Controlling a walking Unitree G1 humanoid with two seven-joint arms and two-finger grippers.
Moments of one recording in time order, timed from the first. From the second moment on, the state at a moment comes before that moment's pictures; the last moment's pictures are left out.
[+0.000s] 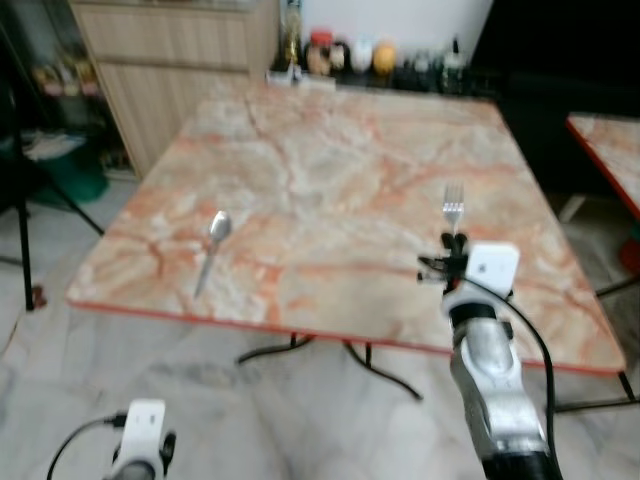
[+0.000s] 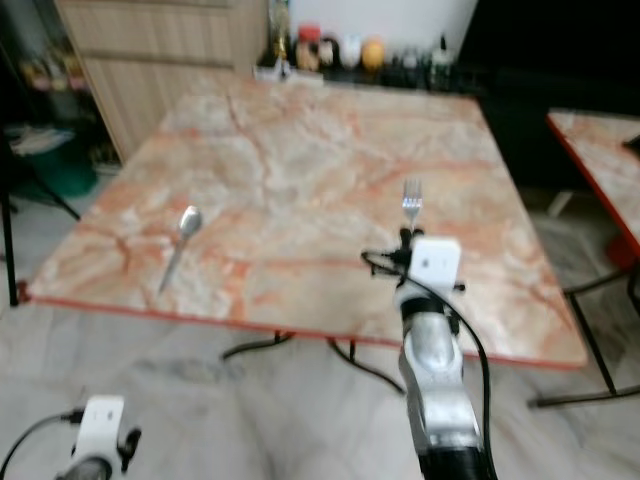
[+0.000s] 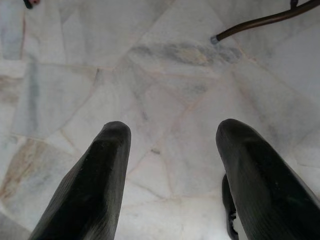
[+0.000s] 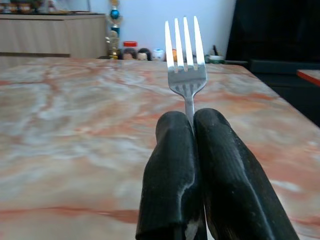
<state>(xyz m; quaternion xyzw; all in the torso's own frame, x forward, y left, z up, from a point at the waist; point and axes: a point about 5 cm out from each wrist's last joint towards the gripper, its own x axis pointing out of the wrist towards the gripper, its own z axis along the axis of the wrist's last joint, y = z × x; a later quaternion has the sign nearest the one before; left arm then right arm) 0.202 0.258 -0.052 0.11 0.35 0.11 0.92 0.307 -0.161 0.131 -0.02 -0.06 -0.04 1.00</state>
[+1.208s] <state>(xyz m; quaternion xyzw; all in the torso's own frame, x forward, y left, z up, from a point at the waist) 0.202 0.246 -0.056 0.10 0.35 0.10 0.92 0.307 -0.187 0.161 -0.03 -0.12 -0.09 0.99</state>
